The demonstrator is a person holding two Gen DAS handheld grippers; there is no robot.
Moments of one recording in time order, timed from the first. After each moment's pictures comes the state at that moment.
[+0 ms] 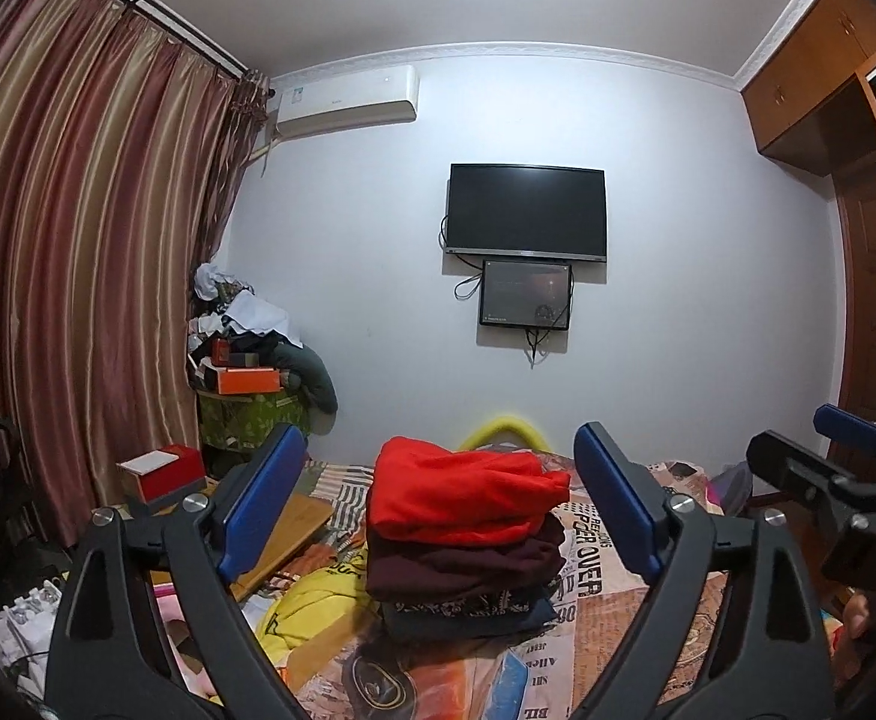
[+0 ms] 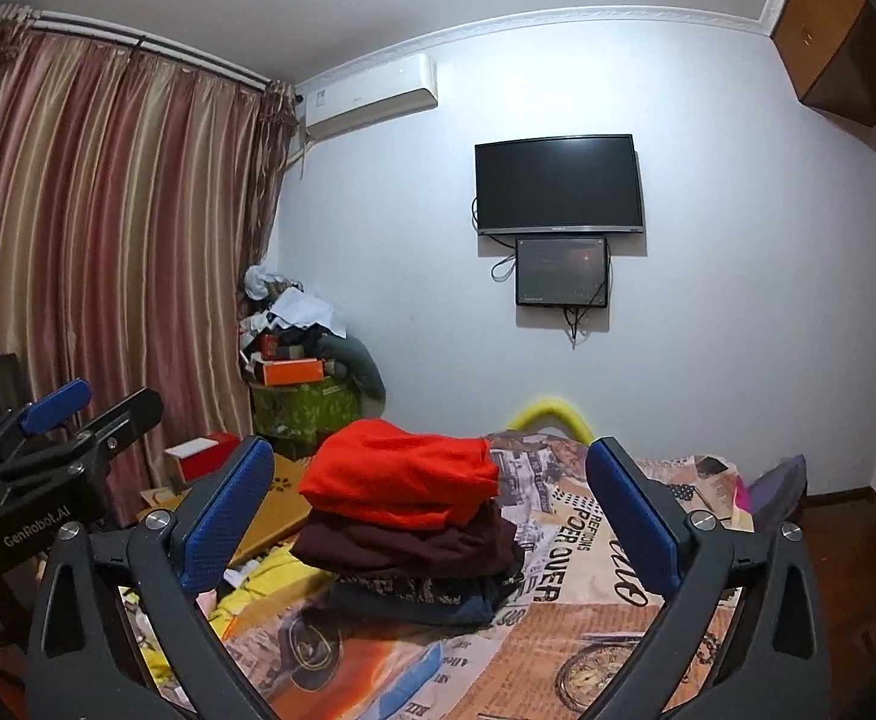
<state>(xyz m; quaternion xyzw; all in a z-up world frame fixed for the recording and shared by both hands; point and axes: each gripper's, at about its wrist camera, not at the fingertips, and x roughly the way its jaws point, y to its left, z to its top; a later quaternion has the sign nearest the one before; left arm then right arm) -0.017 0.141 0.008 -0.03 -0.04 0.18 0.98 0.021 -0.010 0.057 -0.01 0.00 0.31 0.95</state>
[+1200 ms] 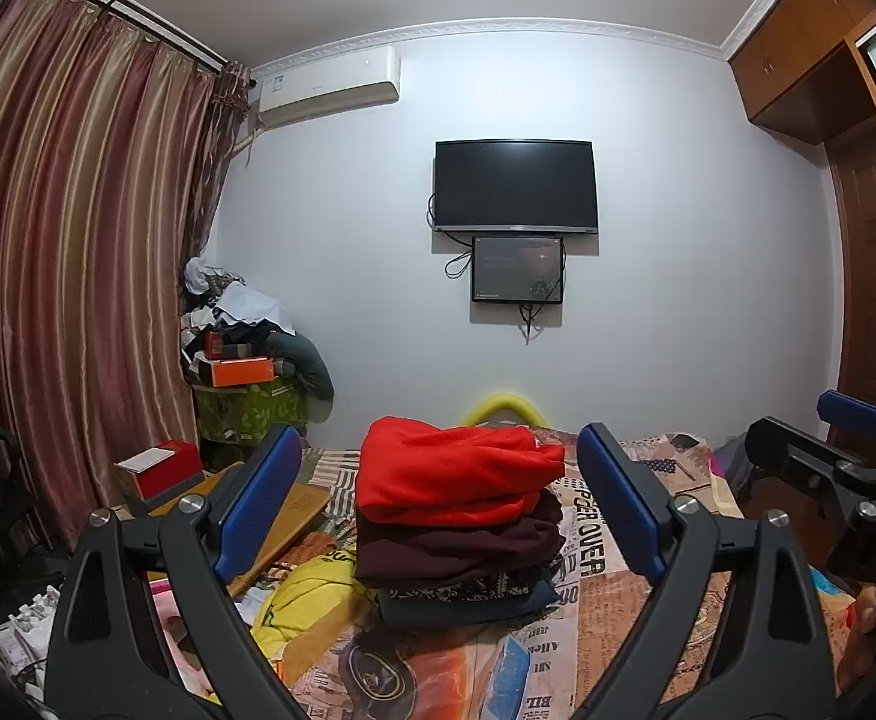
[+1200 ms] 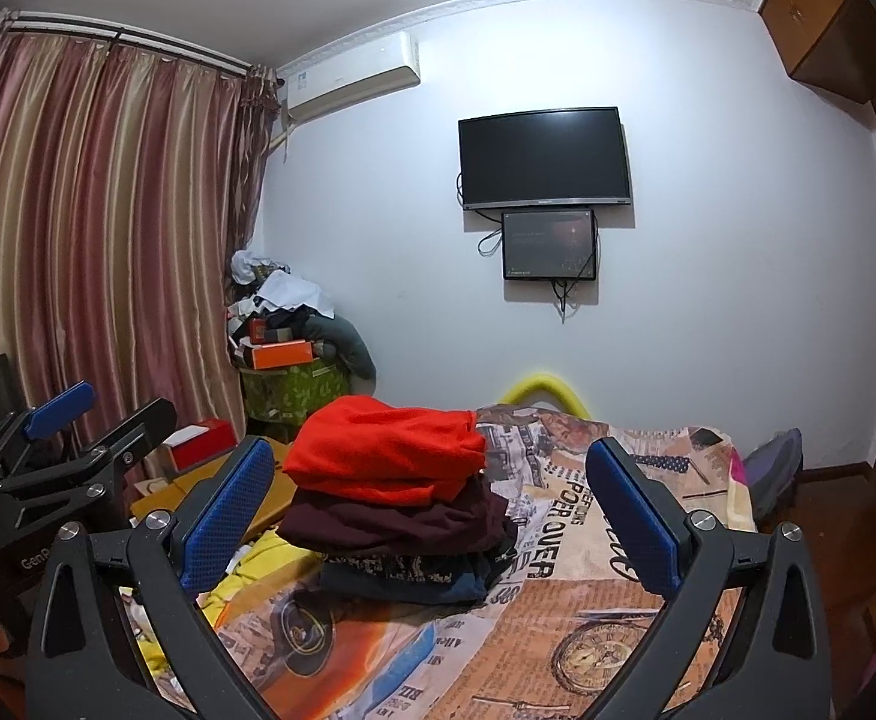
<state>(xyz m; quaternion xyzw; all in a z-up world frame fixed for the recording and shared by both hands) 0.008 0.129 -0.005 -0.01 -0.01 0.18 0.98 0.024 -0.022 0.043 0.00 0.04 0.30 0.95</state>
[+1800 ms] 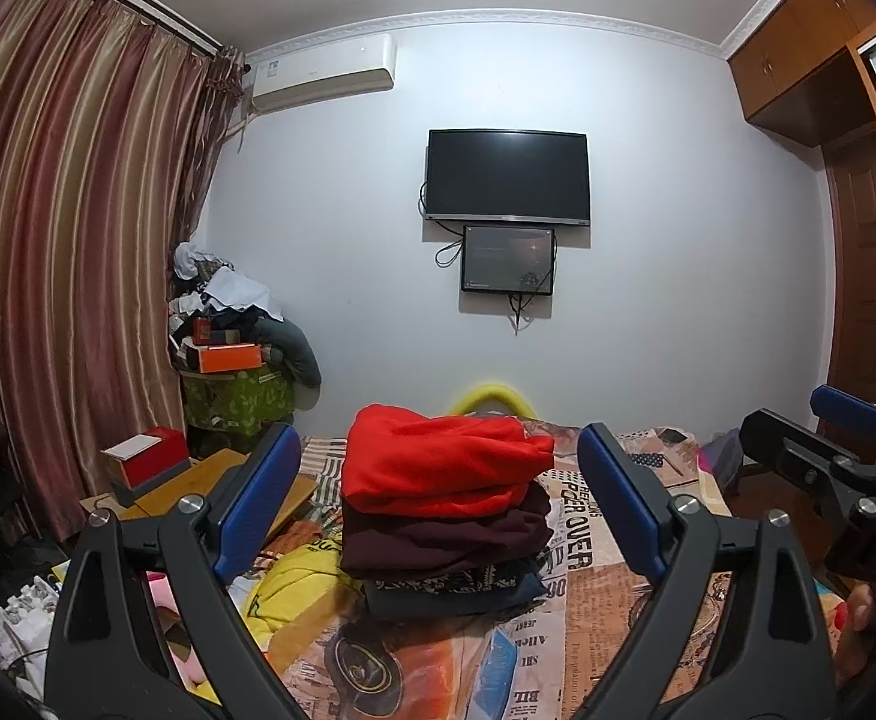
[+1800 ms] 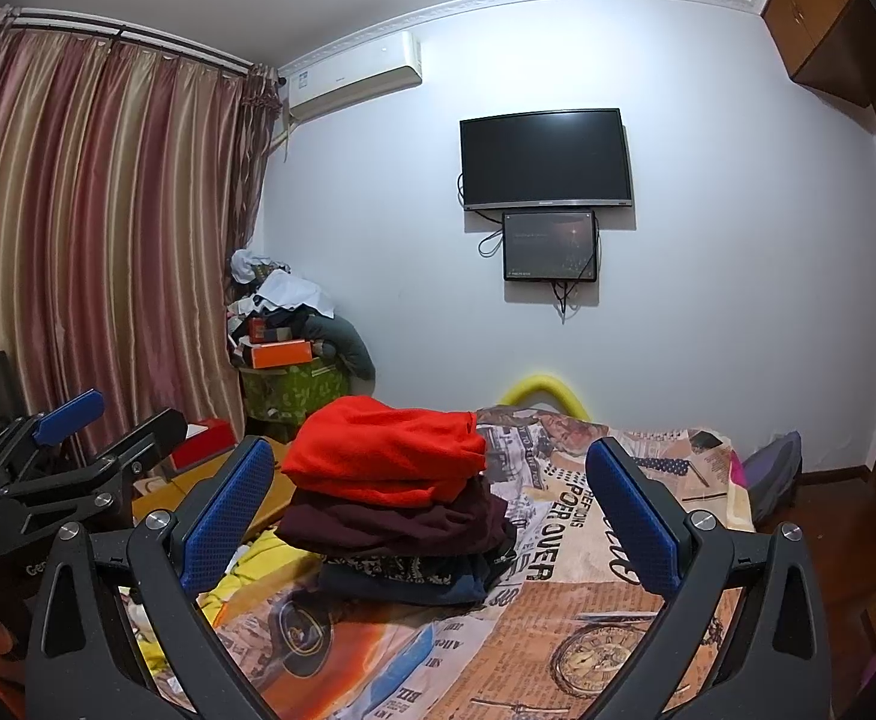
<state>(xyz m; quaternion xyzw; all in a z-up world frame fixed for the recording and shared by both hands) 0.015 0.130 -0.007 -0.02 0.00 0.16 0.99 0.027 -0.019 0.046 0.00 0.03 0.30 0.95</state>
